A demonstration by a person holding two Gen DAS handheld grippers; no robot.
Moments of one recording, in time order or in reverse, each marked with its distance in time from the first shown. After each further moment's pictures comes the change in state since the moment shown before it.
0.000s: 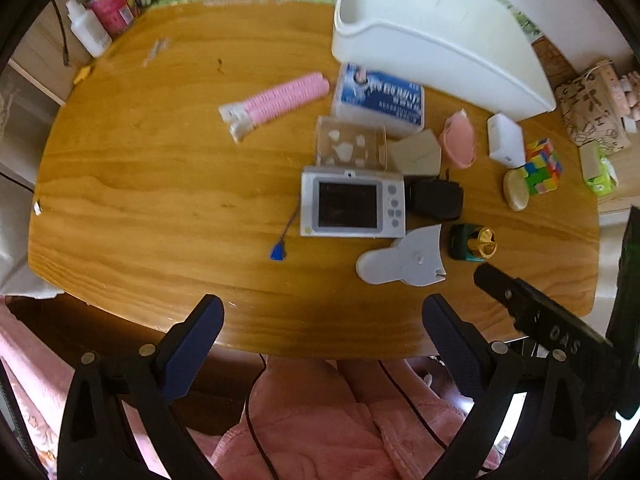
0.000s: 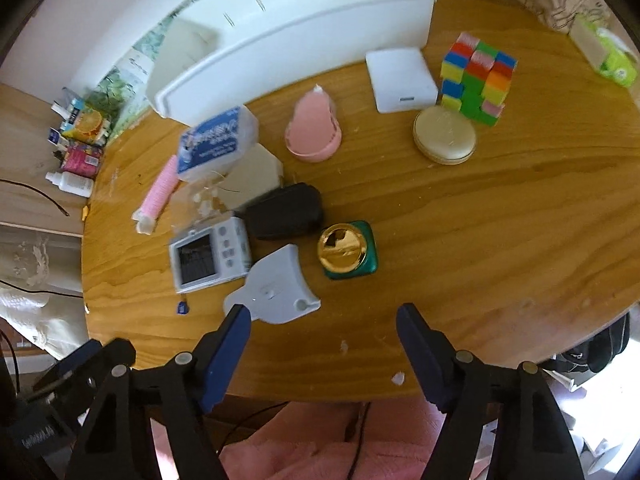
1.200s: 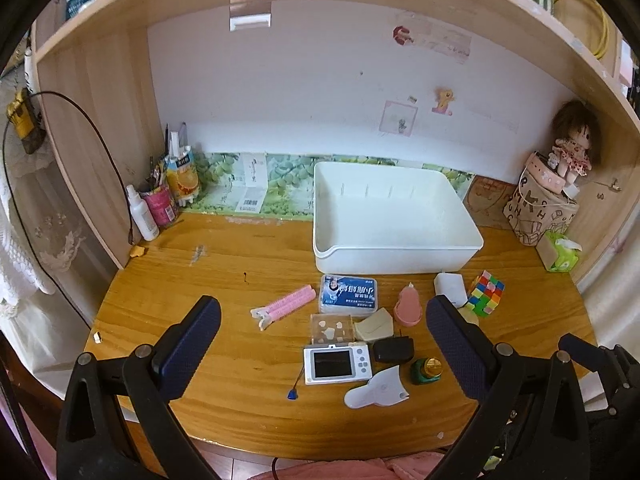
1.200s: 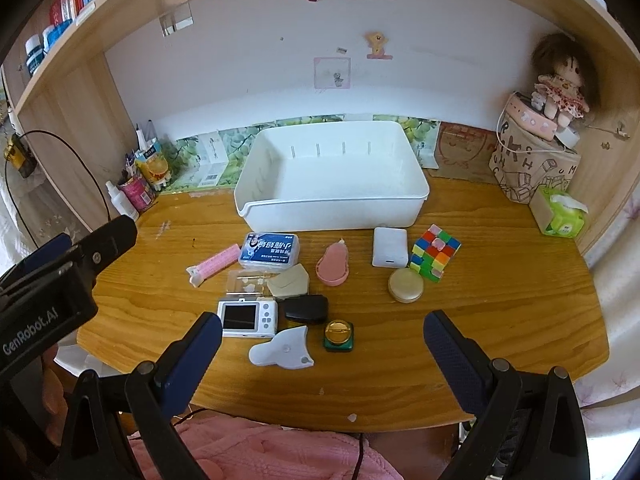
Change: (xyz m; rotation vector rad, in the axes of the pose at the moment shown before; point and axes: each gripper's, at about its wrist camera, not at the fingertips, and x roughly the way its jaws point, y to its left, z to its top) left arm -0.138 -0.018 -0.033 0.118 -0.719 0.028; right arm -0.147 0.051 -0.064 -0.271 -0.508 -0.114
